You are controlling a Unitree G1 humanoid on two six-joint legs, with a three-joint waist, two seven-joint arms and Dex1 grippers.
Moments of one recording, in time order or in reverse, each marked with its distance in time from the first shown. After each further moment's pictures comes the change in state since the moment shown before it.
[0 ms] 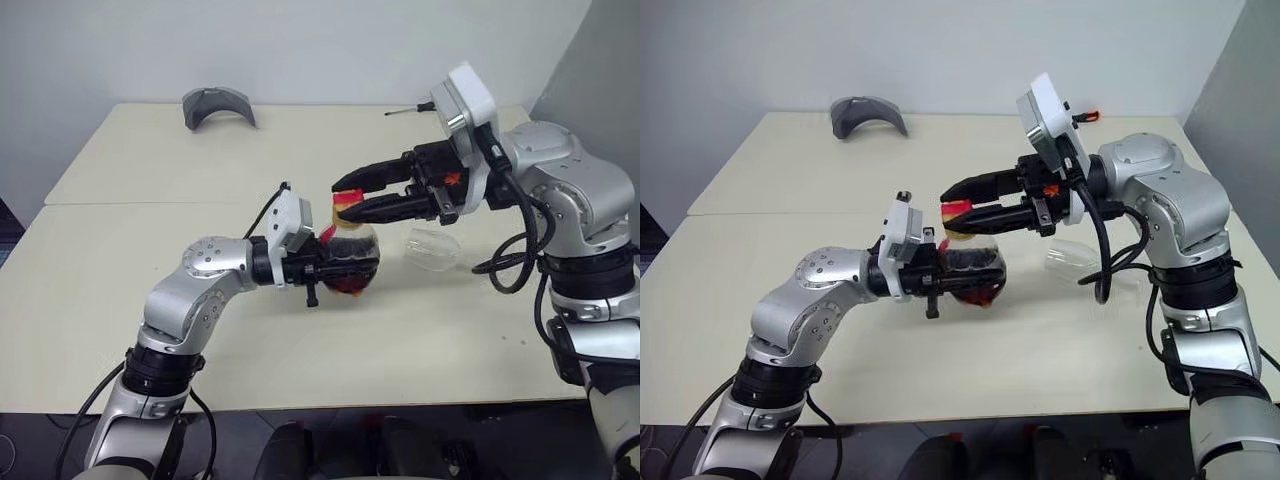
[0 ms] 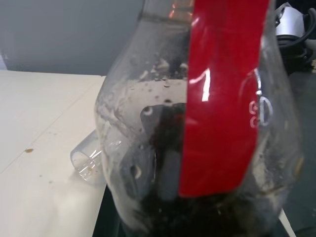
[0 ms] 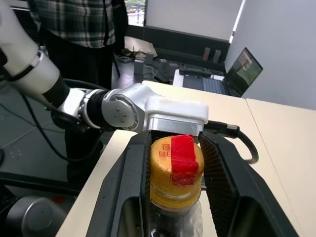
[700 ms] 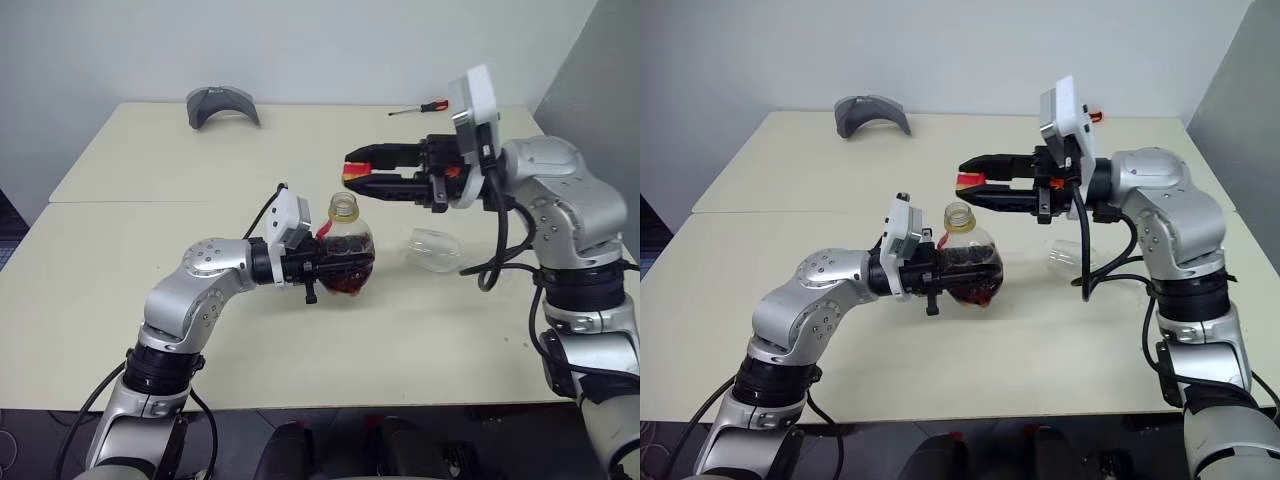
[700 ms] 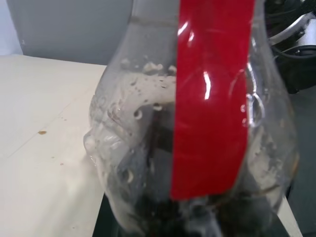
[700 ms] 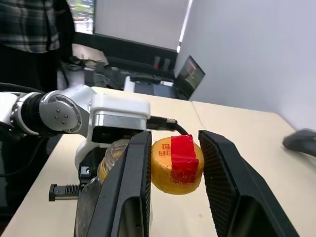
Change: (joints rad) left arm -0.001 -0.004 0.016 0.039 0.003 0.032 0.036; right arm 0.107 -0.024 -0.110 -0.069 -0.048 -0.003 -0.219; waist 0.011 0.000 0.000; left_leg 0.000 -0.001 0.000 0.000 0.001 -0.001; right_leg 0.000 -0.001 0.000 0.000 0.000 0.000
